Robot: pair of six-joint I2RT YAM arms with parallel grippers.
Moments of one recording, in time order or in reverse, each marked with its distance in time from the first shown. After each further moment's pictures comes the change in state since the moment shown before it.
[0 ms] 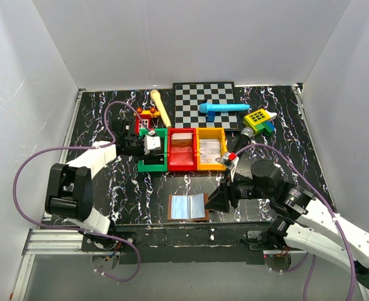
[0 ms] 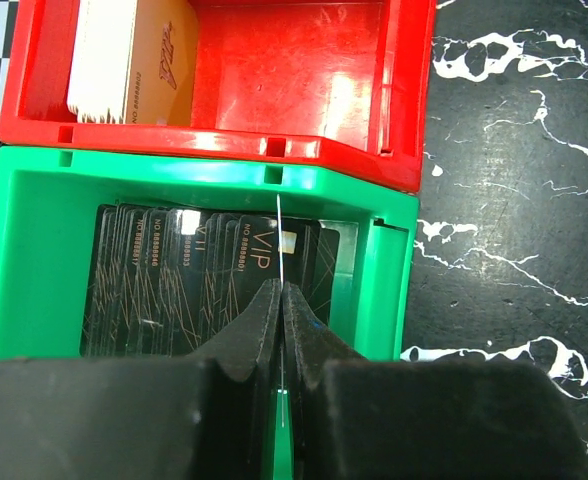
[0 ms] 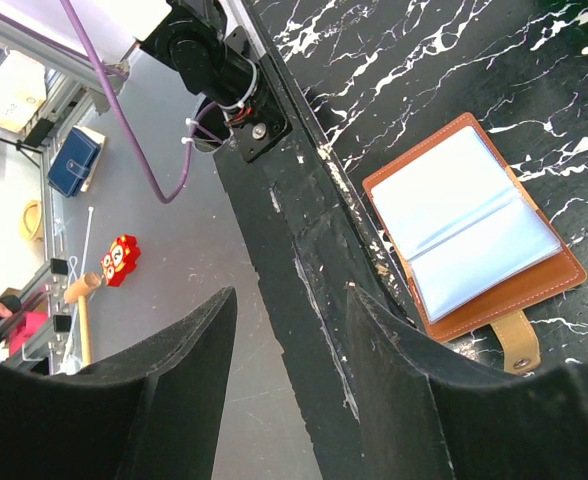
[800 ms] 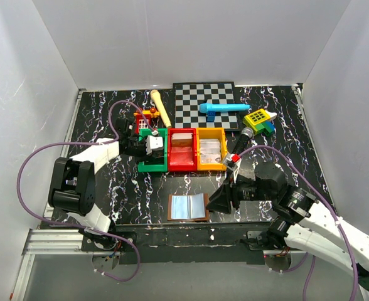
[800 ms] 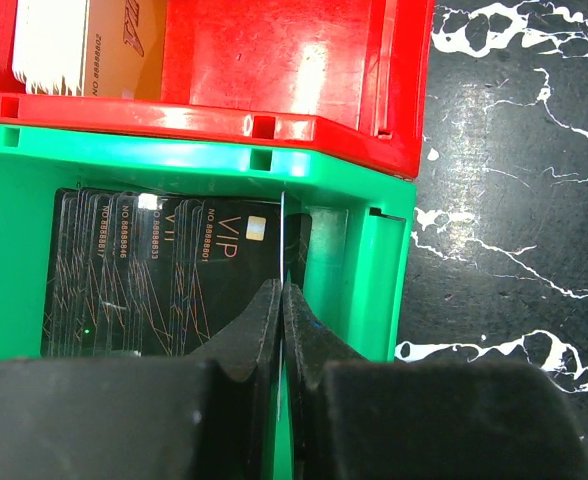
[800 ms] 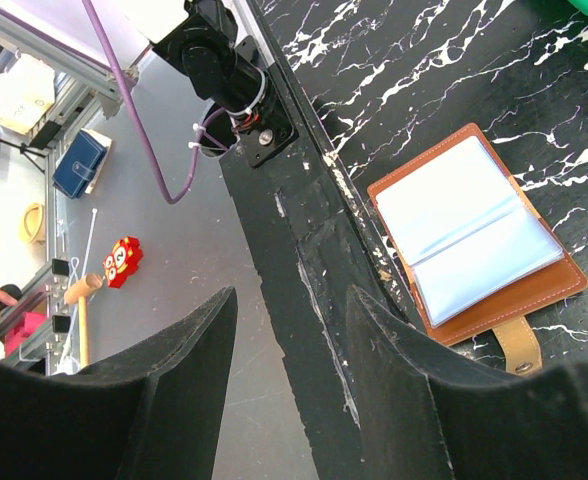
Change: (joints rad) left arm -0.016 0.064 0.039 -0.063 -0.044 0.000; right arm 0.000 -0.045 -0.021 0.019 -0.006 0.001
